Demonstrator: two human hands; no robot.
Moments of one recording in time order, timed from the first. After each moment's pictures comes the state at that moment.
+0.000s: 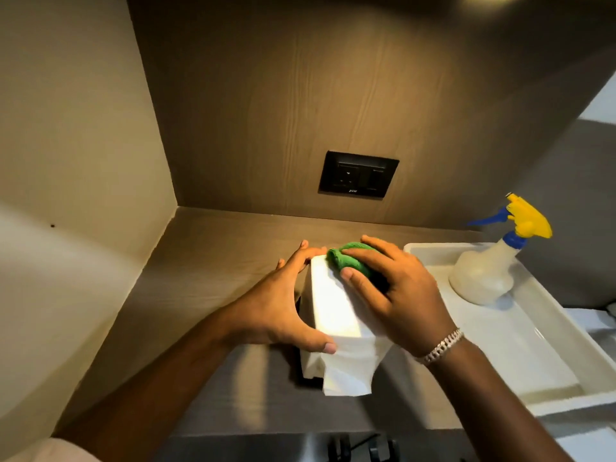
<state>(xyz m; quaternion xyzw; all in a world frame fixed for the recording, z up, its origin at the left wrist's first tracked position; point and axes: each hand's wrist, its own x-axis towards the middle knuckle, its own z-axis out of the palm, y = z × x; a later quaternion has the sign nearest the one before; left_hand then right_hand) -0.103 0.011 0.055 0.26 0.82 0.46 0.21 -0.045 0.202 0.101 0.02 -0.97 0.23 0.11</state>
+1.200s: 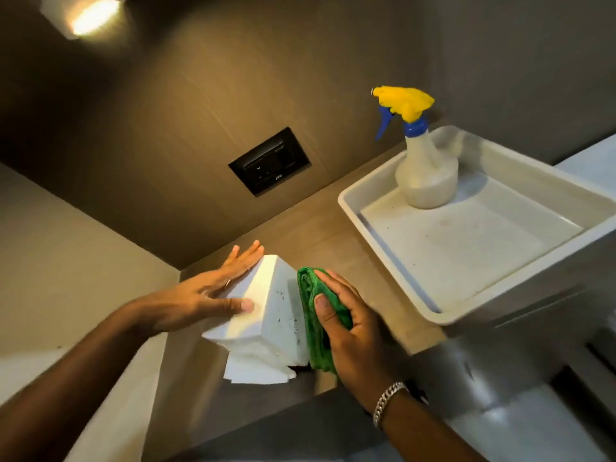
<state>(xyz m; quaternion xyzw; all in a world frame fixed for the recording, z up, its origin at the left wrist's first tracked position) -0.090 0.066 0.145 0.24 0.90 0.12 0.35 0.029 0.222 -0.018 -0.09 -0.58 0.79 0.17</state>
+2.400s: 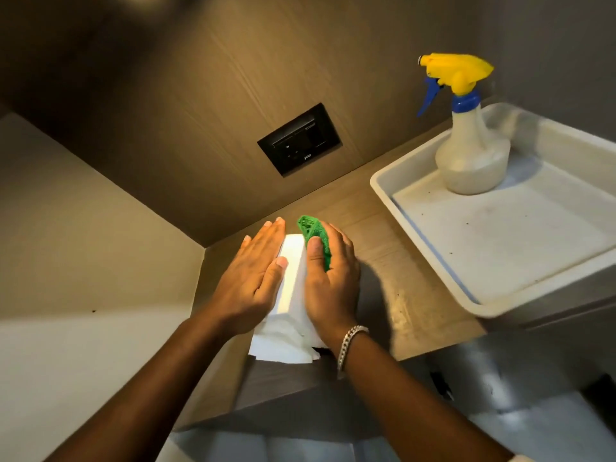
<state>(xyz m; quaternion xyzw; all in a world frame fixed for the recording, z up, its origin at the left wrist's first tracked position) -0.071 0.069 0.083 0.30 0.95 0.11 0.02 -0.037 0.177 0.010 -0.19 -0.64 0.70 0.26</state>
